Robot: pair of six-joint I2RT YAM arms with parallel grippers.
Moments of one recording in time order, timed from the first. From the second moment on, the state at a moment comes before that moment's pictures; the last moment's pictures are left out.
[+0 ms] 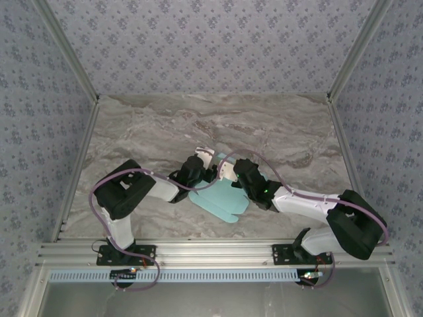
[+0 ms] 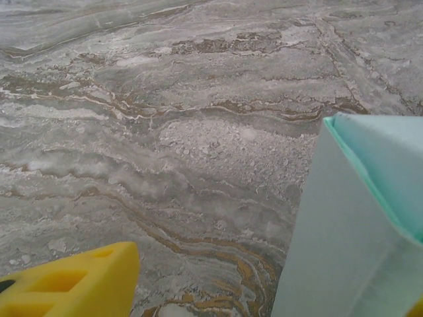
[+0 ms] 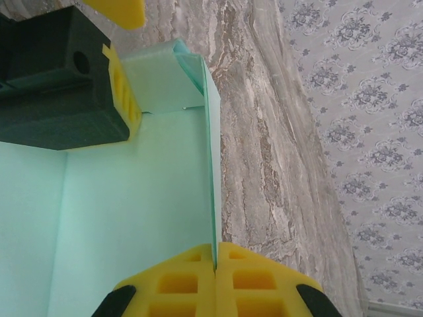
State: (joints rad) left arm -0.80 1.84 0.68 0.72 -0.20 -0.15; right arm 0.83 1.34 0.59 0.17 0.47 -0.75
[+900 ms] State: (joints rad) left arm -0.79 1.84 0.69 0.65 -0.19 -0.18; right arm 0.83 1.35 0.61 0.17 0.47 -0.74
